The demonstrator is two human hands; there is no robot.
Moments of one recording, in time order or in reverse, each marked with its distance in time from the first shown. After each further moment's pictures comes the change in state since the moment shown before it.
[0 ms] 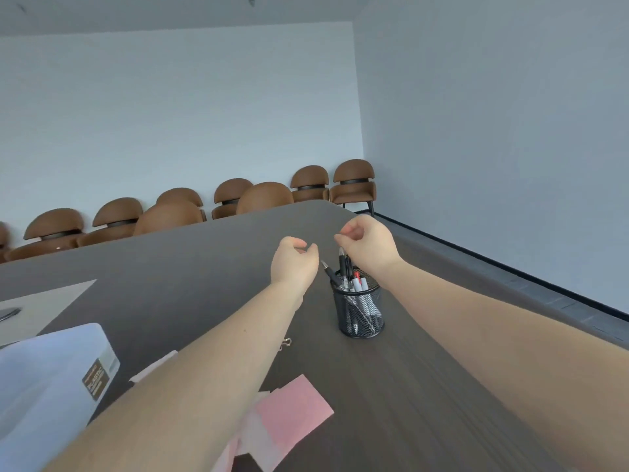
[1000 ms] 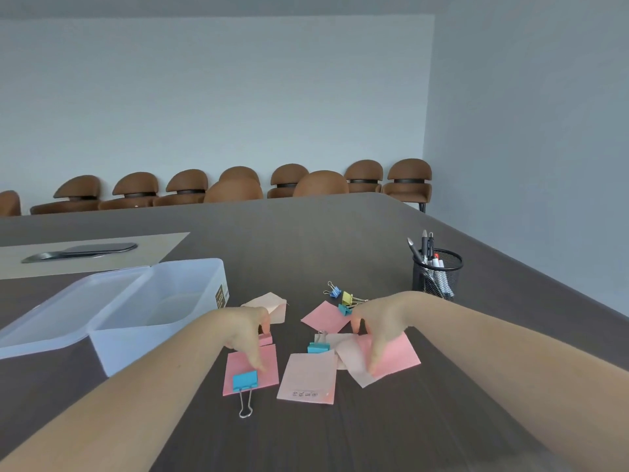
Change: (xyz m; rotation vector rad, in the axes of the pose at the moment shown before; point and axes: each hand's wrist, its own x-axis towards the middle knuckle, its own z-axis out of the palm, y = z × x) left_hand -0.083 -0.128 -0.221 1.133 -0.677 -0.255; right_hand -0.122 -0.051 0.088 -1.070 -1.217 -0.224
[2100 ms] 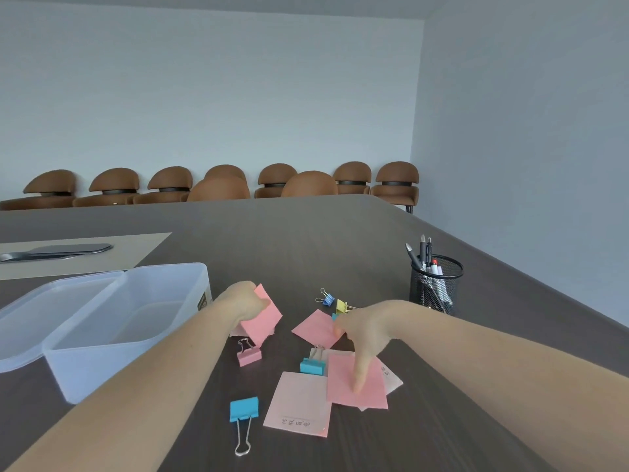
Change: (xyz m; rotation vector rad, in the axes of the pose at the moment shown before) left_hand 0.074 0.001 -0.018 -0.578 0.421 -0.124; right_hand 0.018 -0.015 -0.008 0.076 -0.098 0.049
